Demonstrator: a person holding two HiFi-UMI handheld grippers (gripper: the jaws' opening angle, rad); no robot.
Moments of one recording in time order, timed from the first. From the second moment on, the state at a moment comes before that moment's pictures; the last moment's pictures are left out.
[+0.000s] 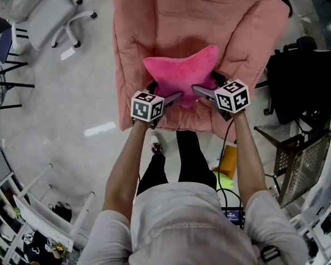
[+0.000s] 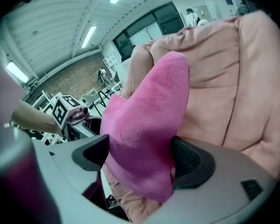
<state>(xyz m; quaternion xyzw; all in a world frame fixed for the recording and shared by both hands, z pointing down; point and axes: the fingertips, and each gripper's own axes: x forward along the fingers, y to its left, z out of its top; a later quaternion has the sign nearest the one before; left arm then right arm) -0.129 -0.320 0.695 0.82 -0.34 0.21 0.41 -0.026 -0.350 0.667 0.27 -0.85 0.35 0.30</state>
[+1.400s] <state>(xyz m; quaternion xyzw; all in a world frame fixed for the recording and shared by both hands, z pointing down) -0.043 -0.139 0.305 0.99 -0.12 0.10 0.02 0.049 -0.078 0.290 0.59 -0.80 0.08 0.10</state>
